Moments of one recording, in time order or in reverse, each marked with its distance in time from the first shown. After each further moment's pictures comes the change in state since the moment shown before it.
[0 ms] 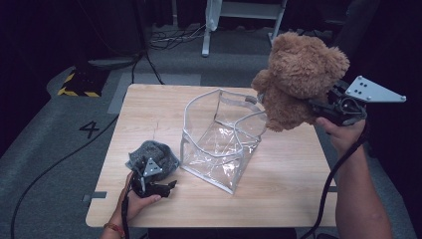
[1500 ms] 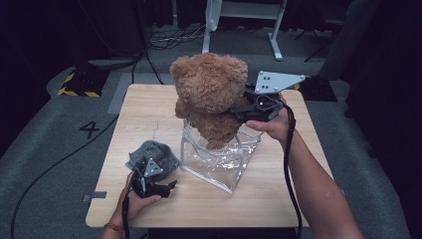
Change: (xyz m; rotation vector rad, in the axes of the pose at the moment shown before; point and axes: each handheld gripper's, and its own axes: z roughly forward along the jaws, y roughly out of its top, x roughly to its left) left arm 0.000 0.000 0.000 0.004 -0.001 0.004; right arm 0.093 0.020 0.133 0.074 0.490 -0.050
